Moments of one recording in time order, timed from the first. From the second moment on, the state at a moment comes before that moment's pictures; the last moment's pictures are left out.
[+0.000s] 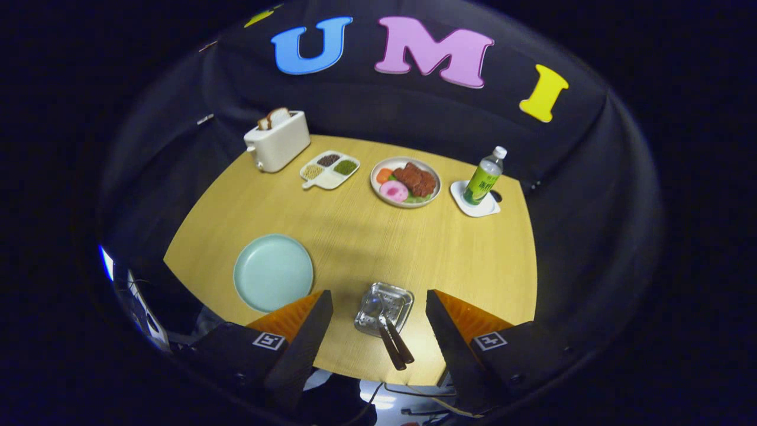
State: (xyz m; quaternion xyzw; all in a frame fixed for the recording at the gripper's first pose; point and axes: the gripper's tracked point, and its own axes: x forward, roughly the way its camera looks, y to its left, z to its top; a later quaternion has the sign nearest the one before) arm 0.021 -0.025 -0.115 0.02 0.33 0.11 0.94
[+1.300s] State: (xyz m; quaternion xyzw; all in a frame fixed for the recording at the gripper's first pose) arm 0.005 -0.059 0.001 0.02 -0.02 0.10 0.99
